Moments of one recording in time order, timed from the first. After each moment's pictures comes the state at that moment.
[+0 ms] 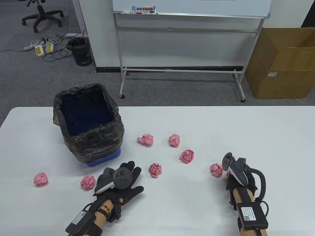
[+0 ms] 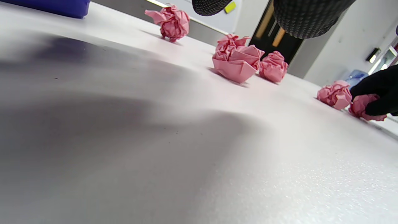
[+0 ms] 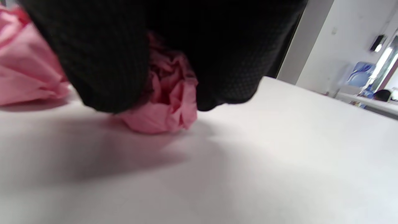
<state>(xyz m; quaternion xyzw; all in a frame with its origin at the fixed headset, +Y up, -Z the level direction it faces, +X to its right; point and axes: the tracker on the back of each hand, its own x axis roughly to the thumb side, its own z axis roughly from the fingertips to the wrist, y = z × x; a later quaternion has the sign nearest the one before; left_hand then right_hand) -0.180 -0.755 -0.365 -0.13 -0.21 0.13 0.96 0.260 -0.736 -0.389 0.24 -0.05 -0.97 0.09</state>
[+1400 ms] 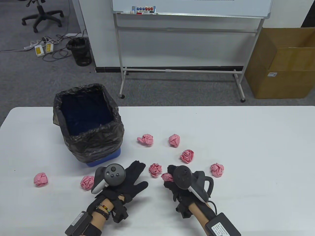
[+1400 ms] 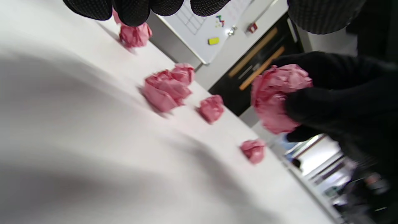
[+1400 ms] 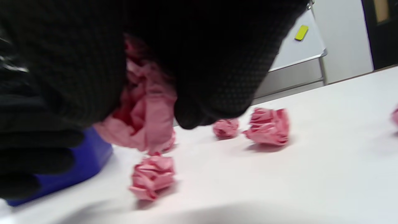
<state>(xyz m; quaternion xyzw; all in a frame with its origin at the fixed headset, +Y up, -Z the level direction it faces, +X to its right) -0.181 -0.747 -0.366 -0.13 -0.24 0.37 0.89 0.073 -0.690 -0.333 -0.05 0.08 -0.98 -0.20</state>
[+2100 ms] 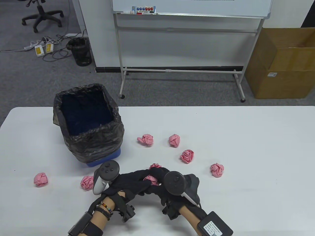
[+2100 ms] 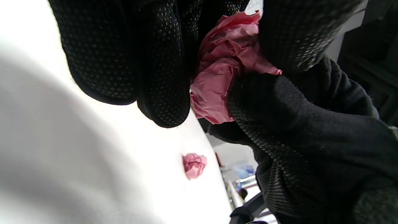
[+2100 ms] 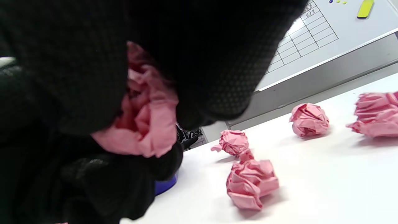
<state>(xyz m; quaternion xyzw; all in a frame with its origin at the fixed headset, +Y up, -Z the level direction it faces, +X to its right) -0.177 -0.746 -0.368 -0.16 -0.21 0.52 0.81 0.040 -0.683 -0.323 -0.14 0.10 -0.95 -0.26</state>
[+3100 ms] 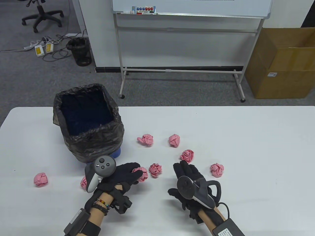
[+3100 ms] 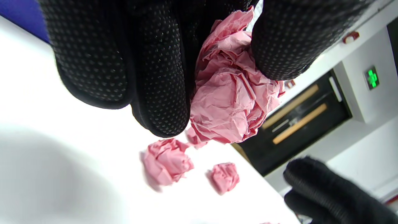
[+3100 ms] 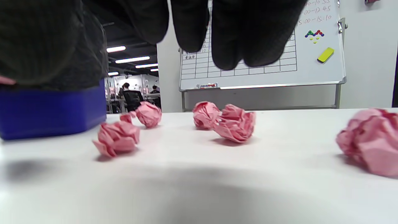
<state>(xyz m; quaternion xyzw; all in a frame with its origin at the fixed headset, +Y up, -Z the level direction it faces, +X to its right) -0.200 -0.703 -0.372 -0.06 -0.09 0.40 0.91 0.097 -0.710 -0.319 -0.09 0.07 -0.99 -0.04</state>
